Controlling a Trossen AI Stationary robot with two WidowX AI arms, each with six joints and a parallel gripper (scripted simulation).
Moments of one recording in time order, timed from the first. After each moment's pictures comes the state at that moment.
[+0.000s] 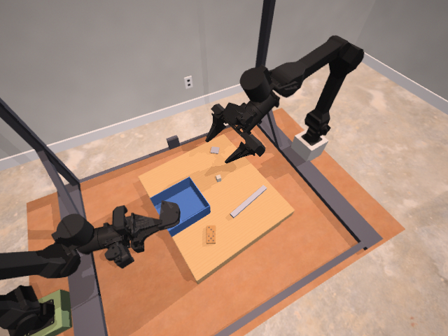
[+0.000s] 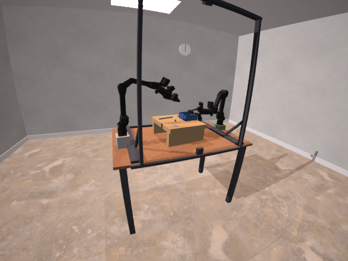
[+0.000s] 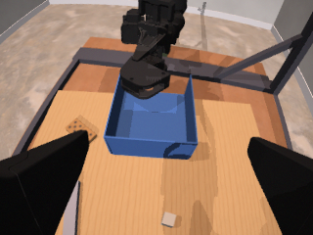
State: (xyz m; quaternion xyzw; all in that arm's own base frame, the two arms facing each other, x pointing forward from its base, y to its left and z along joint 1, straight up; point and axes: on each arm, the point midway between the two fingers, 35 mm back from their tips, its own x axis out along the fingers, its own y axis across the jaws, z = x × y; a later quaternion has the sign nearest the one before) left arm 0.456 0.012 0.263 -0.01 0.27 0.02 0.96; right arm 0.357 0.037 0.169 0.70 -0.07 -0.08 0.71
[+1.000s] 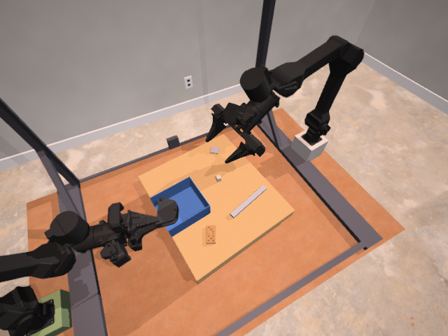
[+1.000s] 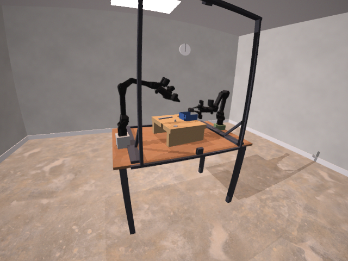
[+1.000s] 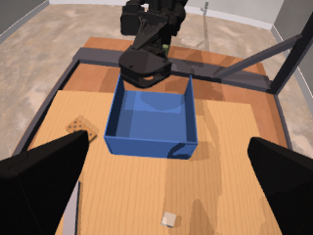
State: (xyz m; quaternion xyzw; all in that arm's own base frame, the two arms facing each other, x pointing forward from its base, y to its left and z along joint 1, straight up) left arm 0.456 0.012 0.263 -0.01 0.27 0.02 0.96; right arm 0.355 0.036 0.190 0.70 -0.07 -0.08 0.71
